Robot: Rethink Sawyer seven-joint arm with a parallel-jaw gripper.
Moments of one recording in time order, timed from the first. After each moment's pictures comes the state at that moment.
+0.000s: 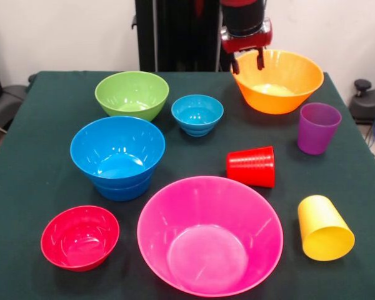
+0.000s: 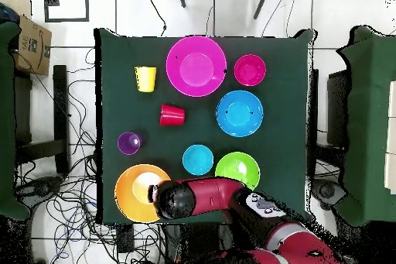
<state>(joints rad) -0.49 -0.62 0.35 2.20 -0.33 0.29 1.88</state>
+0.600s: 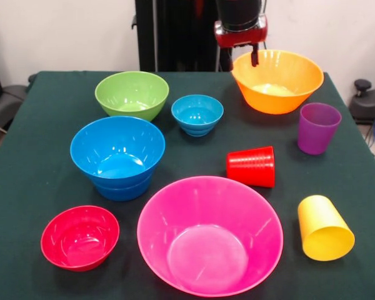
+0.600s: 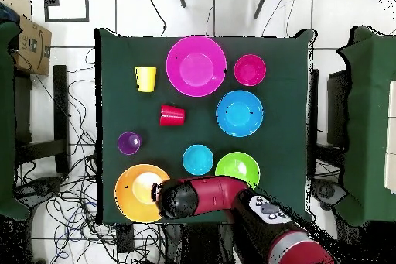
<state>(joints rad) -0.49 -0.66 0.35 2.20 -0.33 0.32 1.88</state>
